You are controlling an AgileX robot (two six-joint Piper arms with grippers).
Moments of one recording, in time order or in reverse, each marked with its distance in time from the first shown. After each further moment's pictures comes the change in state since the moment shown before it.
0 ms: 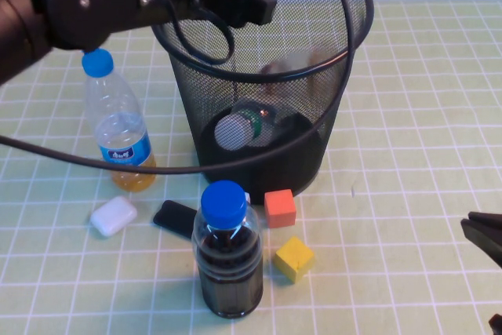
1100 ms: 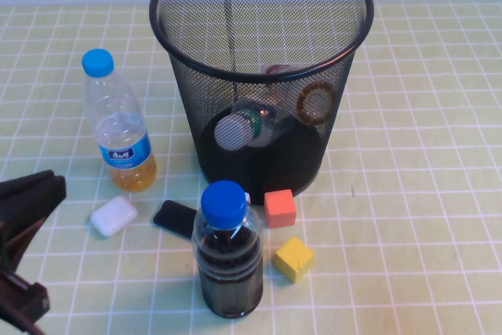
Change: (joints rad) right arm 0.000 -0.399 0.179 -0.426 0.148 0.552; left arm 0.077 -1.013 0.864 -0.045 0.077 -0.007
